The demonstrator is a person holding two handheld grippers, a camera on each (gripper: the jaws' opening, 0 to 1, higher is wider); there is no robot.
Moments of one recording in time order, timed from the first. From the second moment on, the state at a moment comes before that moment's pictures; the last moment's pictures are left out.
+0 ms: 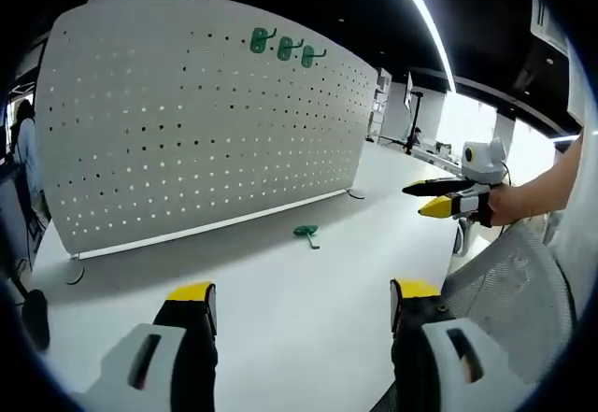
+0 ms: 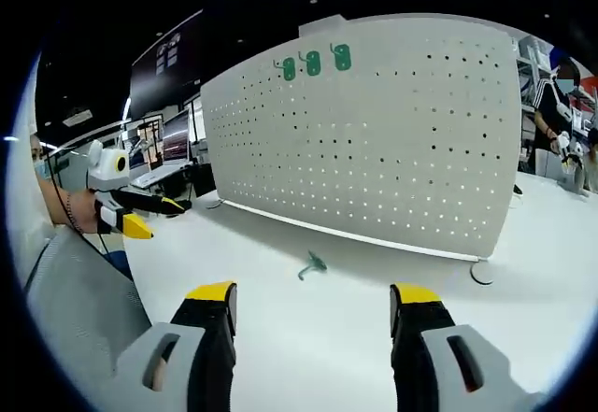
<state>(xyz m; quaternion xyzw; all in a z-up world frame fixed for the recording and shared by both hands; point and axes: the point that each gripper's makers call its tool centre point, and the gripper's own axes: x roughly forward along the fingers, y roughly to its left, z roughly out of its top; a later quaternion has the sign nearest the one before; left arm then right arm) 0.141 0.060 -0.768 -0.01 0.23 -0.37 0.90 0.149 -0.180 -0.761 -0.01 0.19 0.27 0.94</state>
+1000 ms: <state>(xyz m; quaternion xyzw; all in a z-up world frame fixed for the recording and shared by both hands) 0.200 0.015 -0.750 0.12 0.23 -0.47 0.84 0.146 -0.179 -0.770 -0.02 0.21 0.28 0.94</state>
